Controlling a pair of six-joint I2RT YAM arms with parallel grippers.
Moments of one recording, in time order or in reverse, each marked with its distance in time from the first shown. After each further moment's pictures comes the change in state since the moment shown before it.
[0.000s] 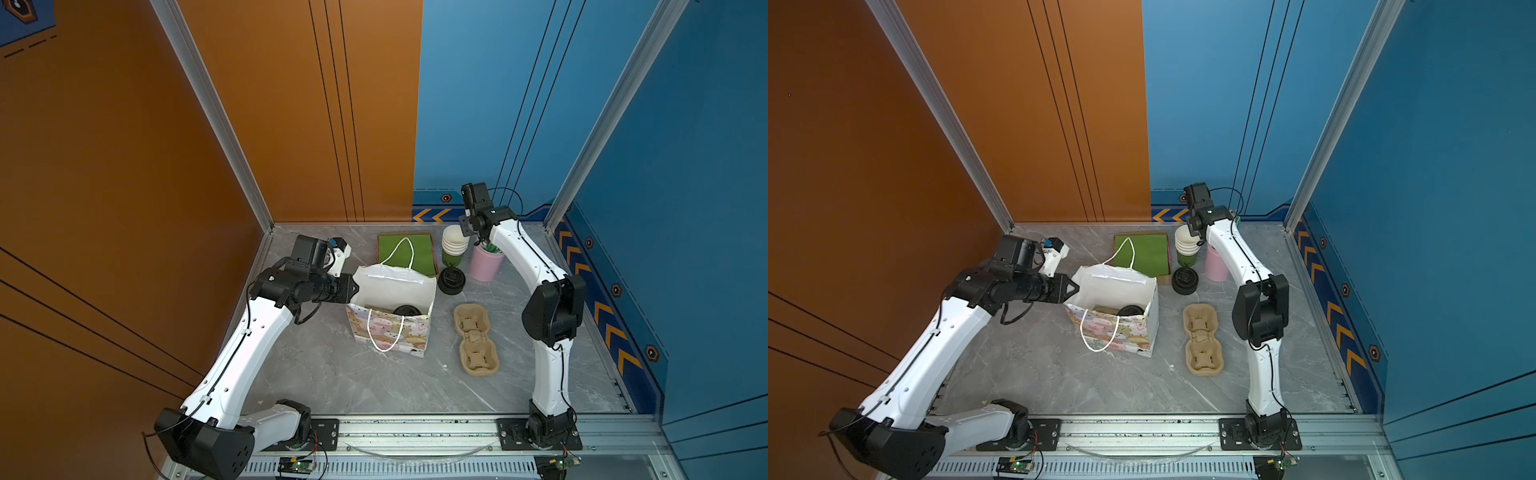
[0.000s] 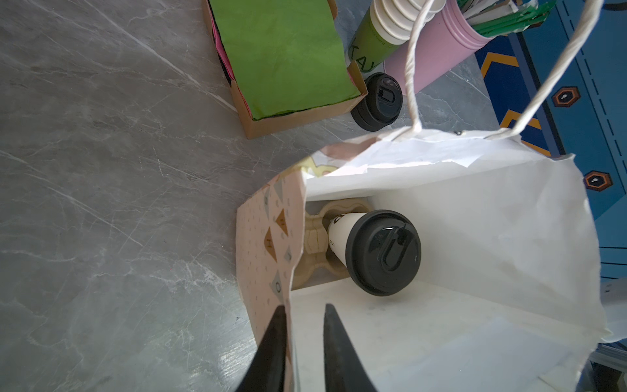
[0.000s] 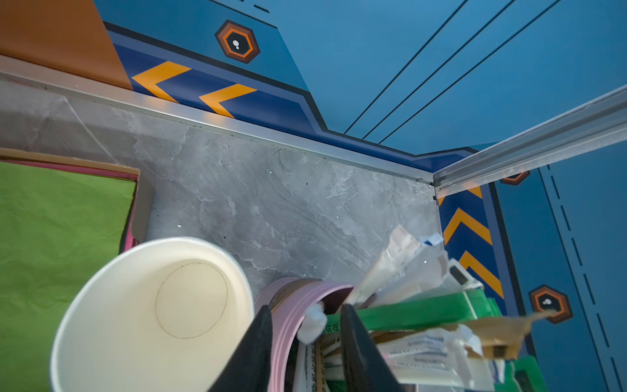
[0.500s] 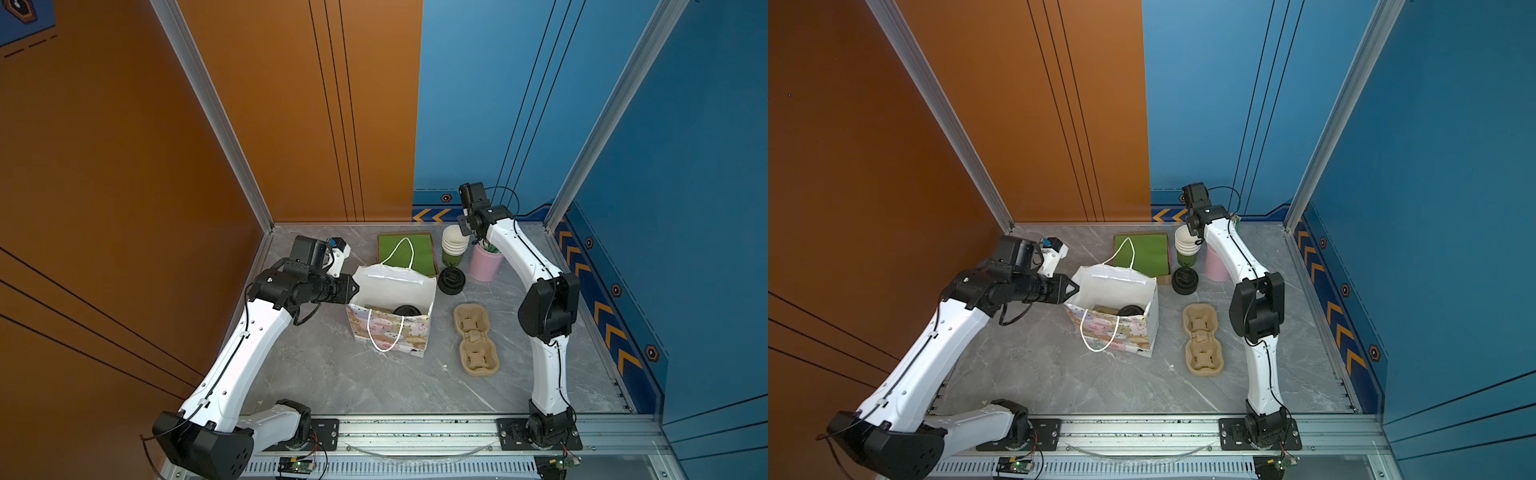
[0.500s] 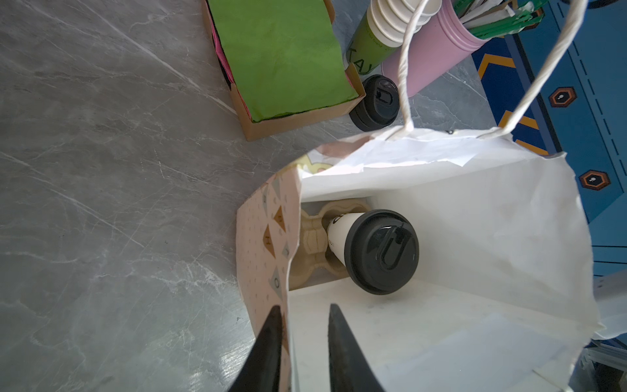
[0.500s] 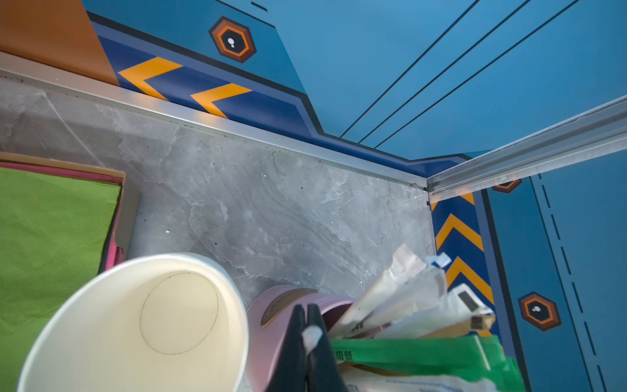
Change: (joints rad) left arm 0.000 -0.013 -0.004 0.000 0.000 0.004; right arm 0.000 0.033 0.044 -0.003 0.026 -0.033
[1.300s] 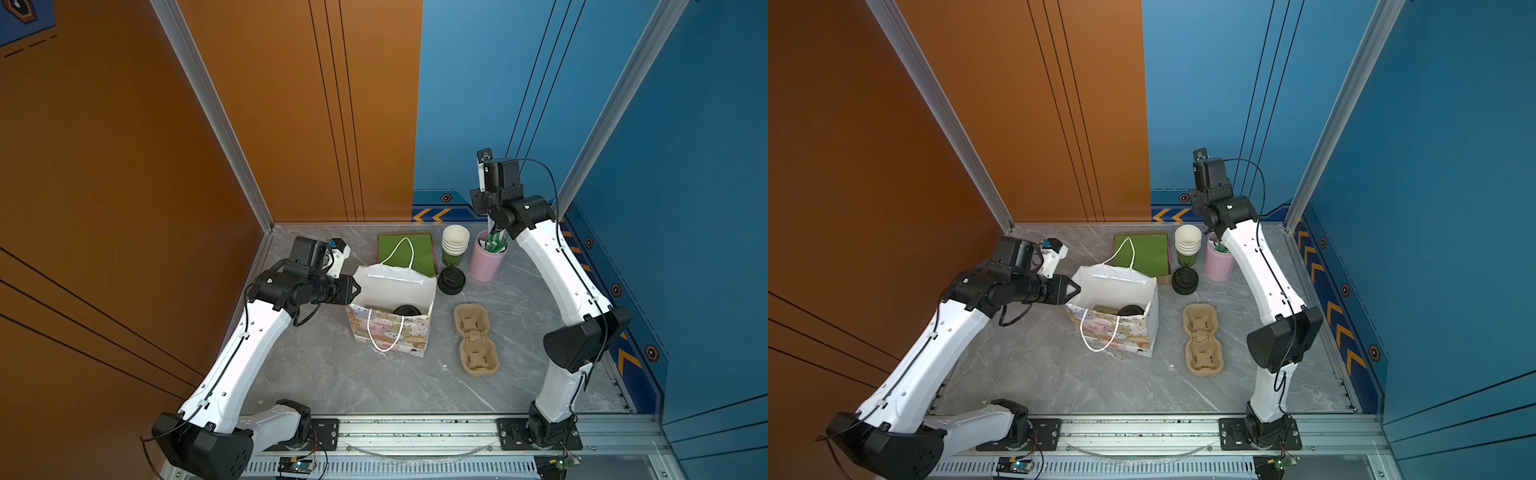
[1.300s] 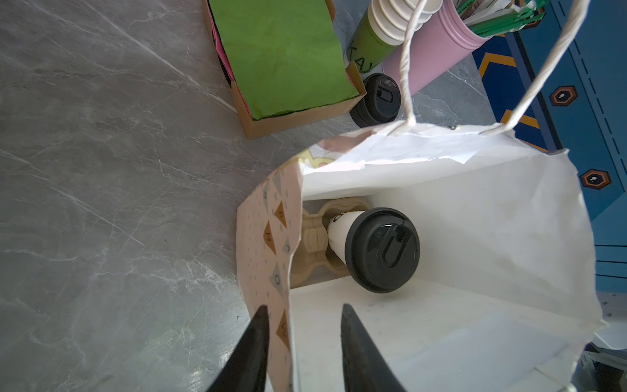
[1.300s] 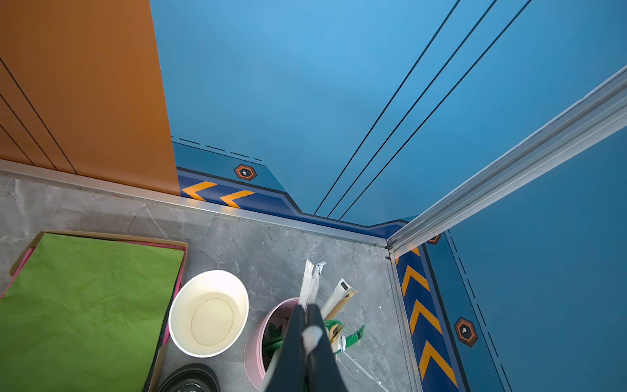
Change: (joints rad) left arm 0.000 -0.006 -0.005 0.000 0.000 0.000; right arm 0.058 -0.318 0.019 0.001 -0.002 -0.028
